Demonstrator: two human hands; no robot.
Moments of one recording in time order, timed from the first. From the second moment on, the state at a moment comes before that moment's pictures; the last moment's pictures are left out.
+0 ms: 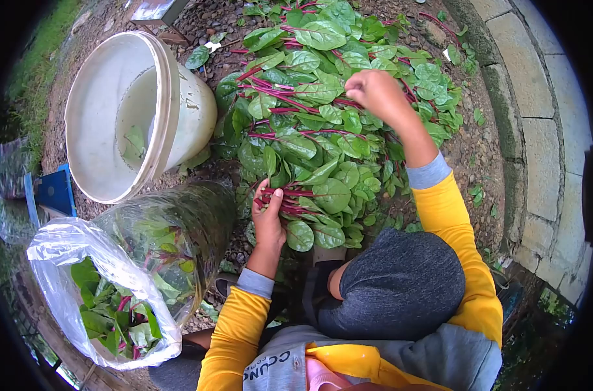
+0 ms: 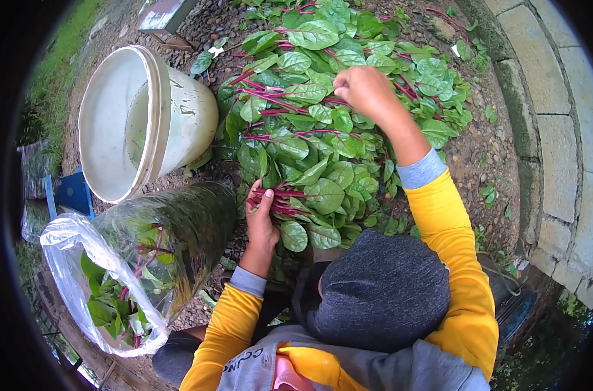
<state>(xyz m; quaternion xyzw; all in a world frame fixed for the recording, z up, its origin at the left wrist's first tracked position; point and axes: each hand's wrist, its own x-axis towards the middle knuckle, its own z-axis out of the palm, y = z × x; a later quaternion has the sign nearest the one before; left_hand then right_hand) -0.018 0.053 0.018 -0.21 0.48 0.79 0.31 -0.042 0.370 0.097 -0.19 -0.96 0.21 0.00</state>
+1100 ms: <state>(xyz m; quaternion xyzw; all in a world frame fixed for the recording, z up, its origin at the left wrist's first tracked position) -0.018 0.056 0.009 -0.22 0.45 0.82 0.27 0.057 0.243 0.030 -0.08 -0.91 0.41 0.03</state>
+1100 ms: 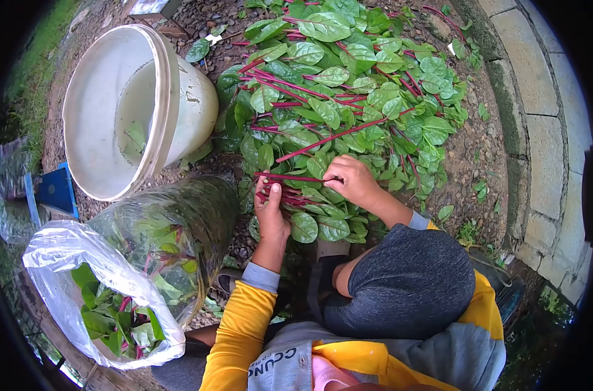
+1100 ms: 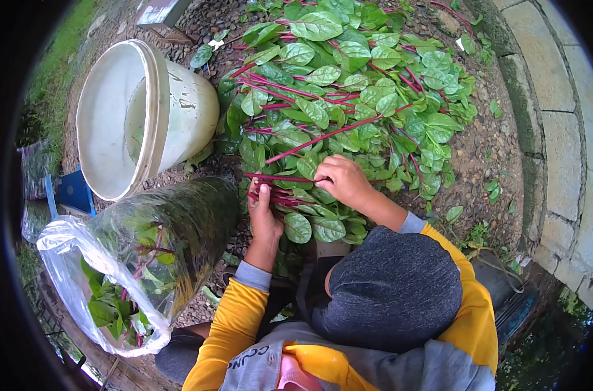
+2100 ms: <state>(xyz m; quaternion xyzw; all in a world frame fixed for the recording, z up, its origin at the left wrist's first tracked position) -0.023 0.068 0.013 -0.23 0.54 0.76 0.27 0.025 0.300 0.030 -0.14 -0.97 0.19 0.10</state>
